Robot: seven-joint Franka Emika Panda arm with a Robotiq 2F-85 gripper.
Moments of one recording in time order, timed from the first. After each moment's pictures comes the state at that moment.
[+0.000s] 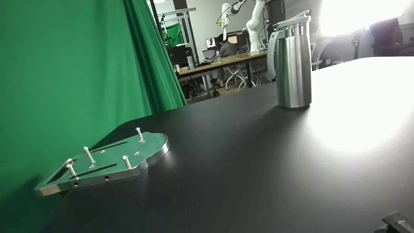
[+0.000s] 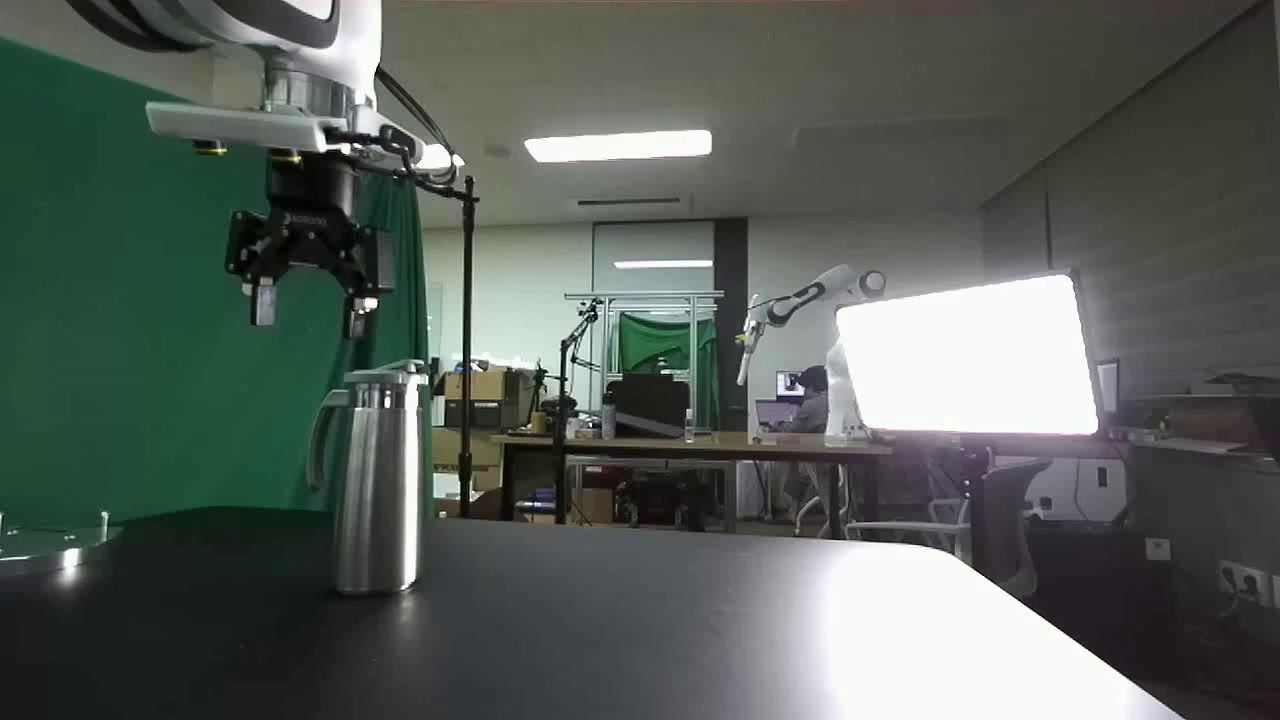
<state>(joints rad) 0.14 -0.35 -0.04 -2.59 0.20 2.41 -0.21</state>
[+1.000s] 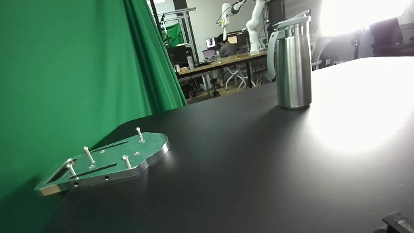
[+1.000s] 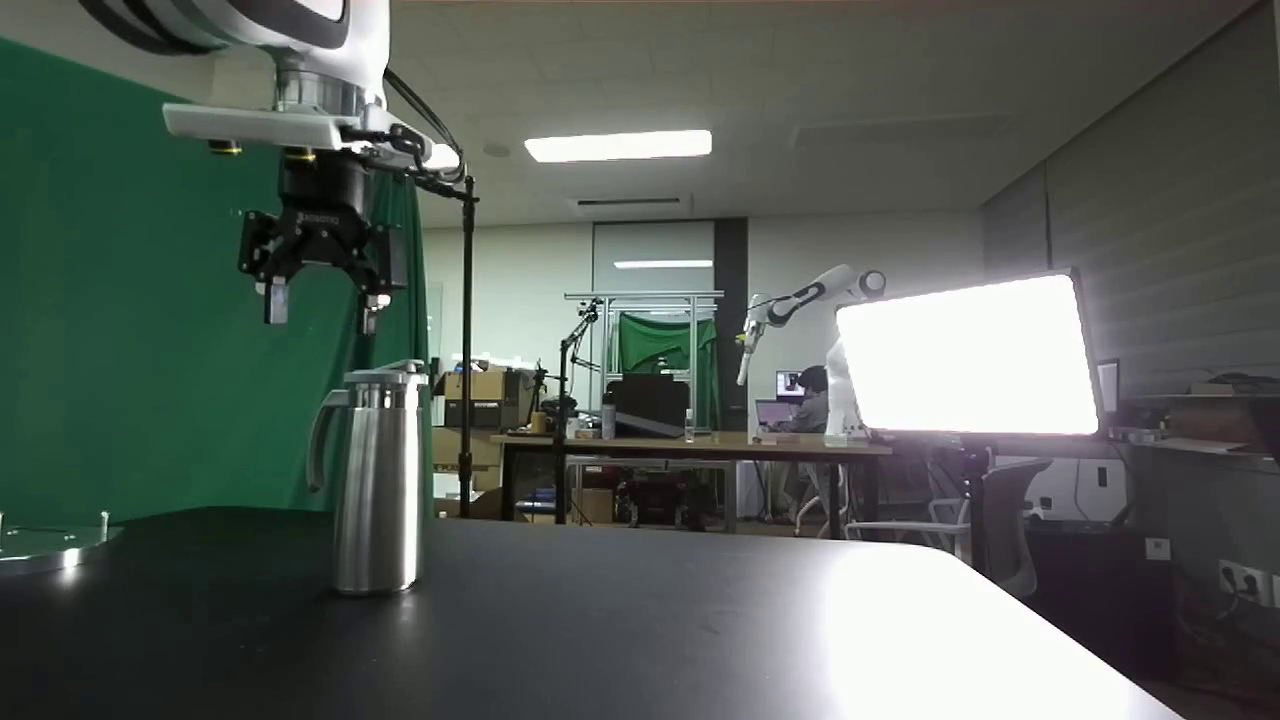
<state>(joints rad) 0.12 -0.33 -0.03 -2.56 0.18 2.40 -0.22</state>
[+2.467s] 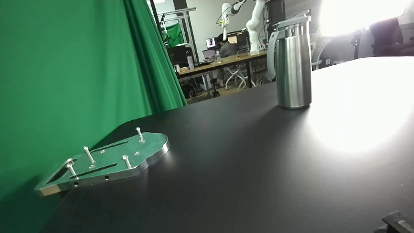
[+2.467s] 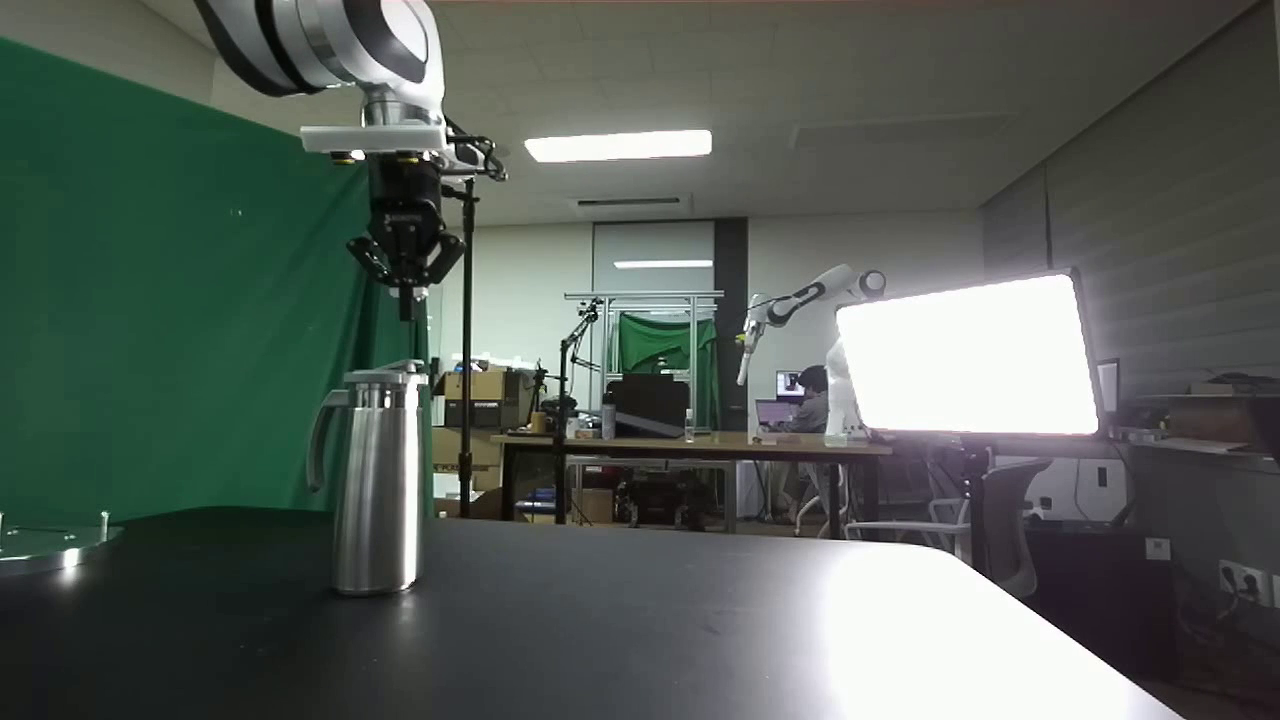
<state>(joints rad) 0.08 -0.02 0.02 -2.10 -0.04 2.17 -0.19</state>
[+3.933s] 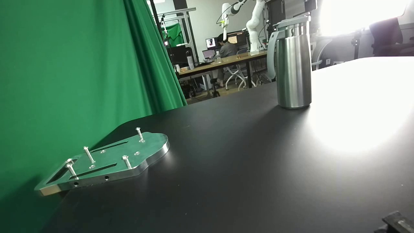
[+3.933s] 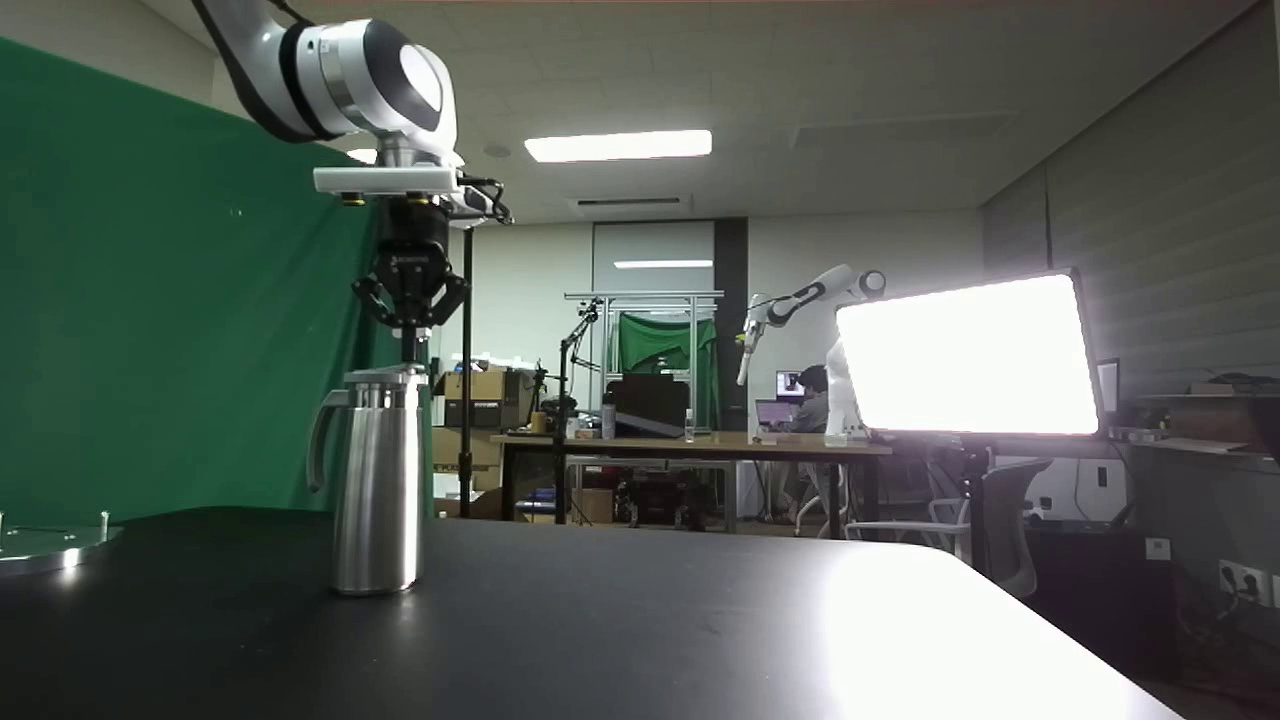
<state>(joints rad) 0.07 0.09 0.02 -2.06 -0.06 2.13 -0.19</state>
